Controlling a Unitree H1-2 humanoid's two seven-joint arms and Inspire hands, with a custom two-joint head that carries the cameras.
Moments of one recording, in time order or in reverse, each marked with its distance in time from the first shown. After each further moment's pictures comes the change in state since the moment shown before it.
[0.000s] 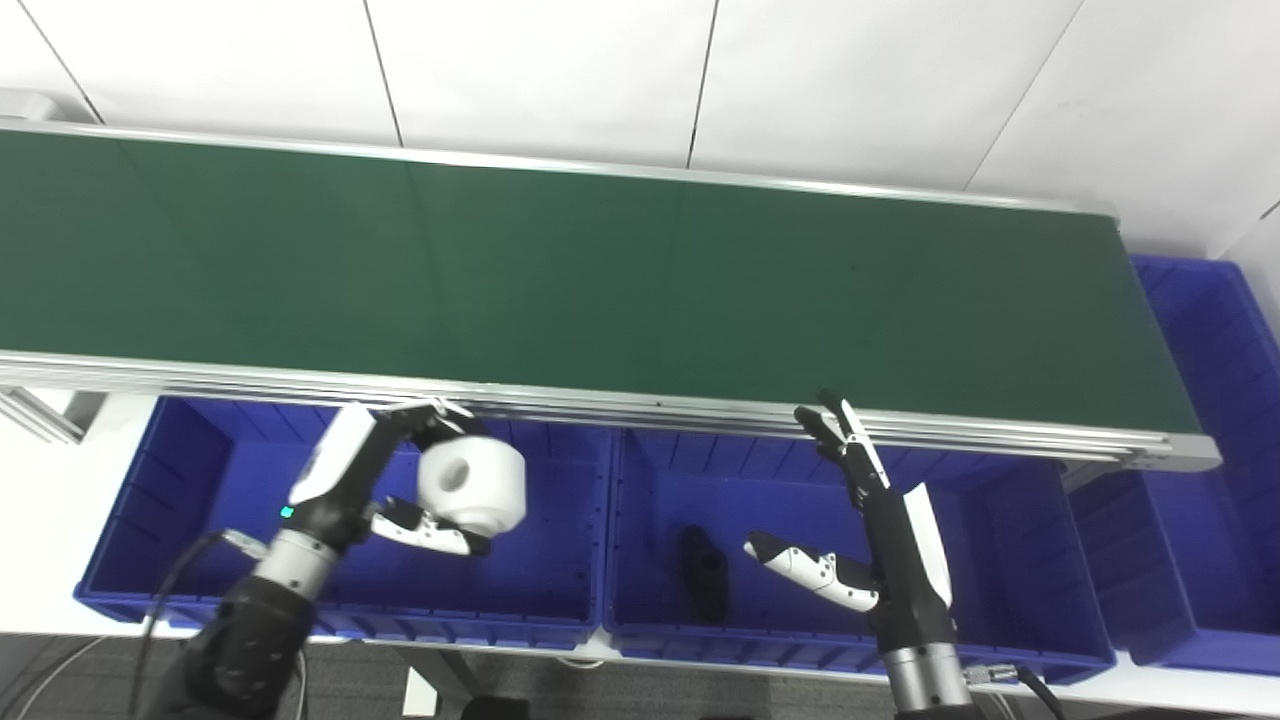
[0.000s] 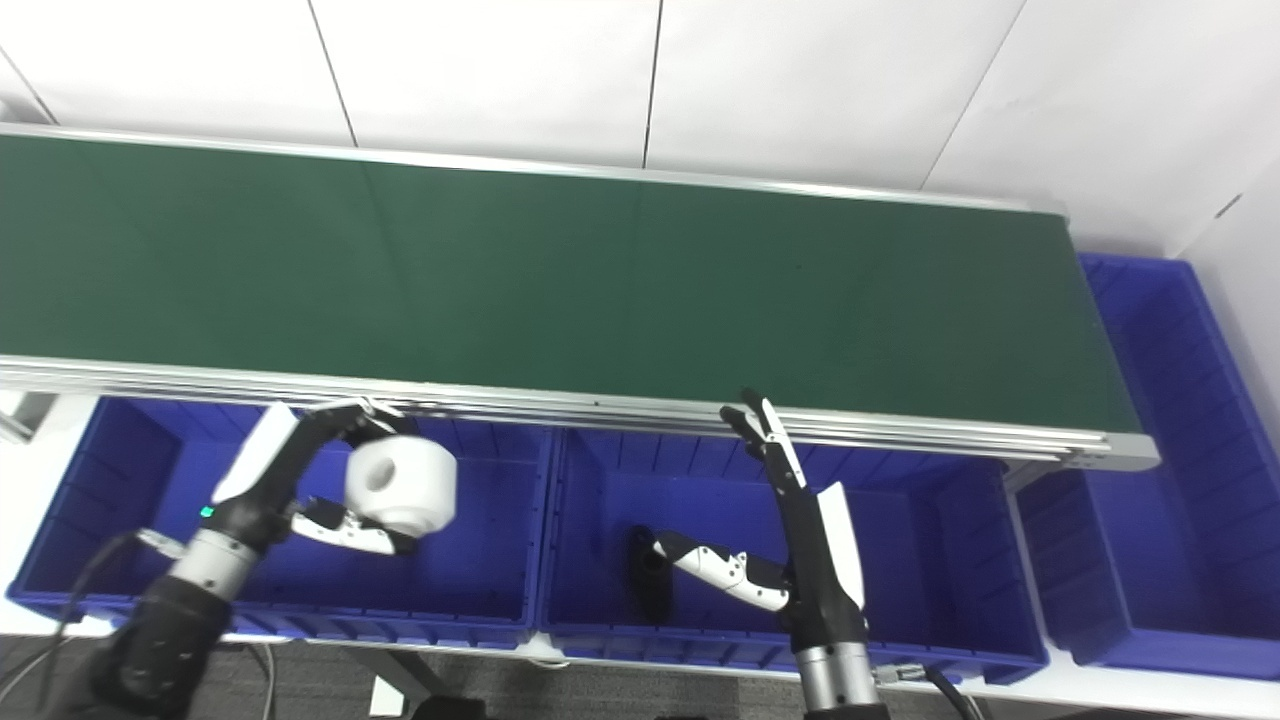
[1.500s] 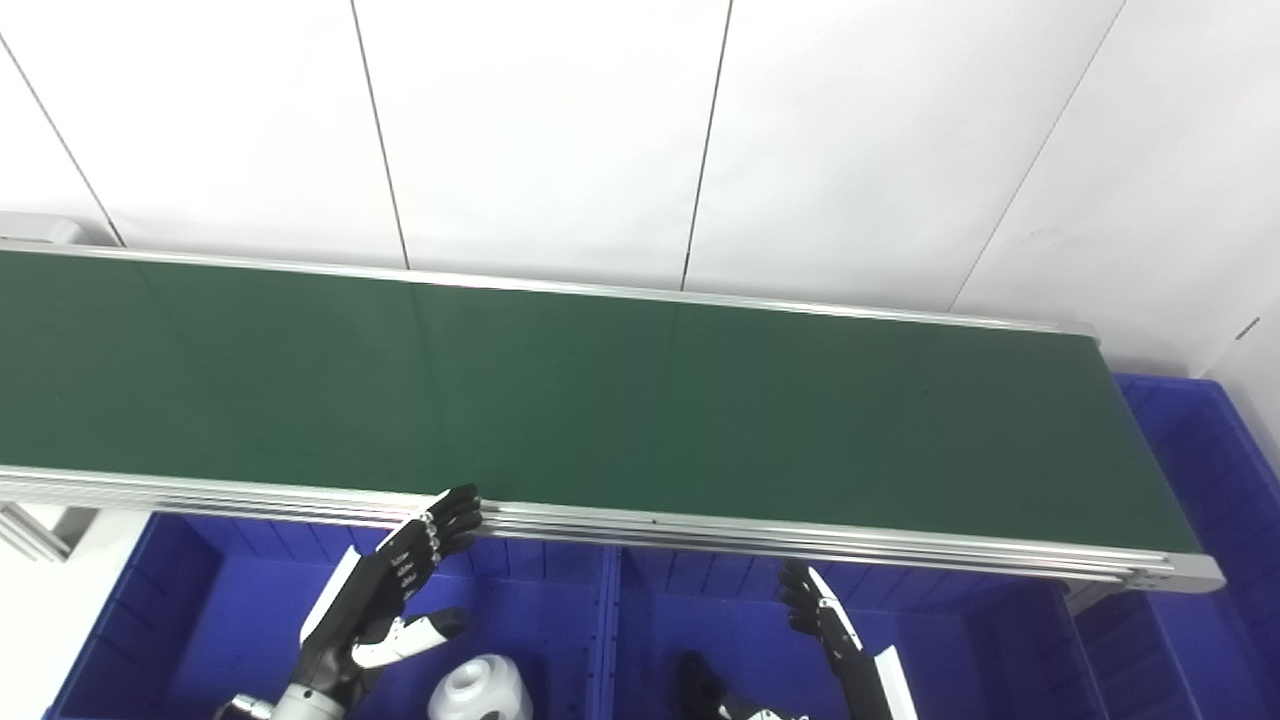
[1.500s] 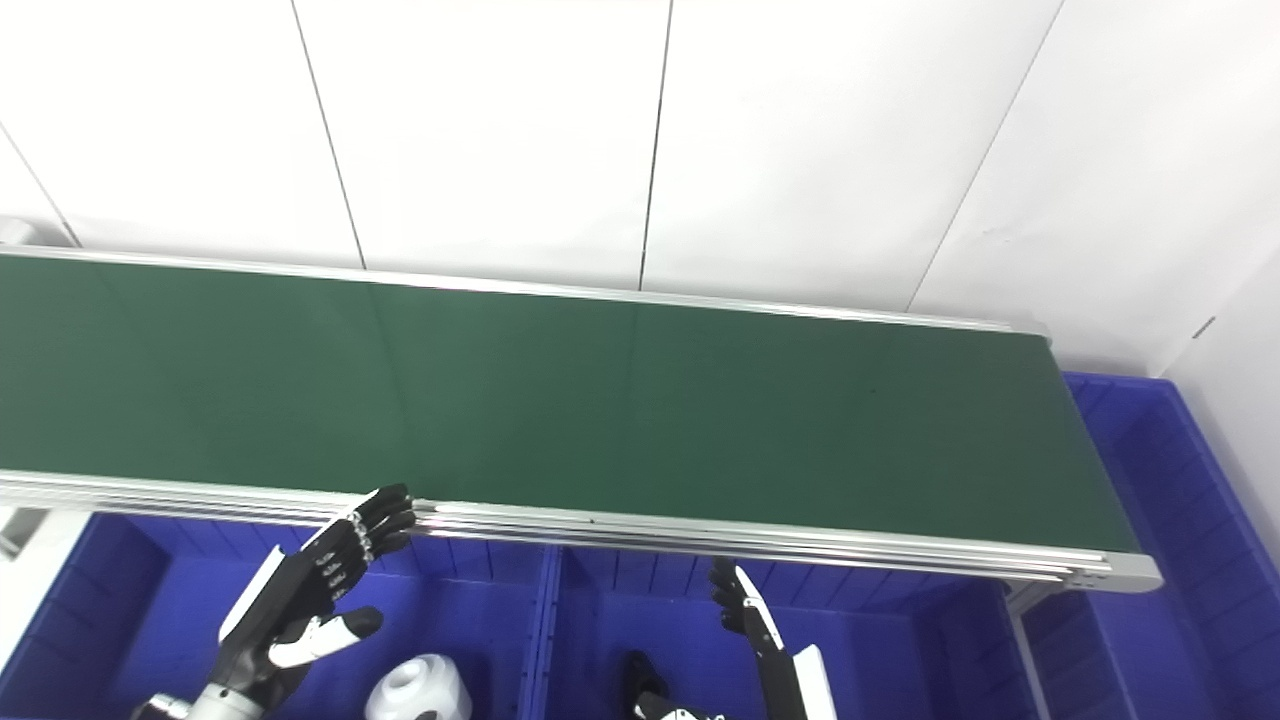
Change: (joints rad) left arm 0.043 -0.156 0.241 0.024 -0.633 -0.041 -0.468; right arm -0.019 0.026 -0.002 0.227 -0.045 -0.117 -0.078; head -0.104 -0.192
